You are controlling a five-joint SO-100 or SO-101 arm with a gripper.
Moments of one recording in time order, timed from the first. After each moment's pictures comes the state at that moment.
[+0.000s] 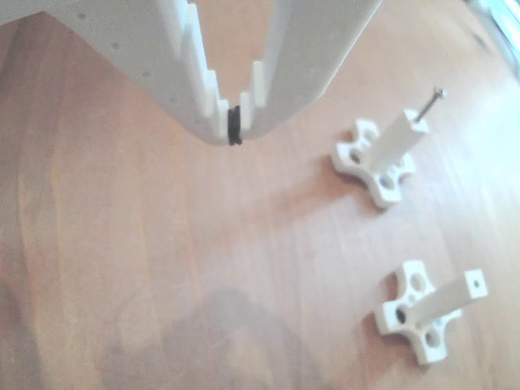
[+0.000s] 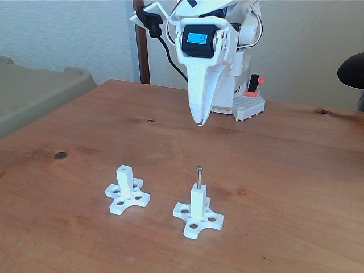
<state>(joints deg) -1.3 172.2 162.9 66.1 3.3</state>
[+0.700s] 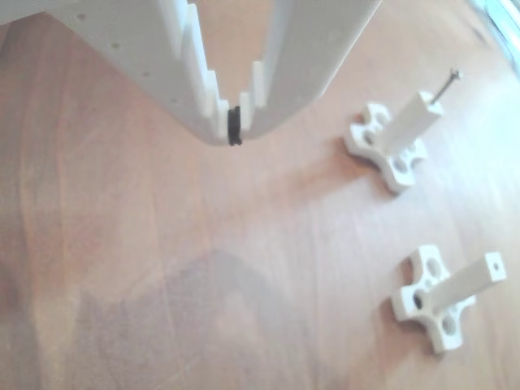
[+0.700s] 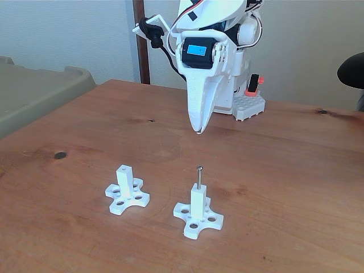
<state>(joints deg) -0.7 181.1 169.9 65.8 2.0</state>
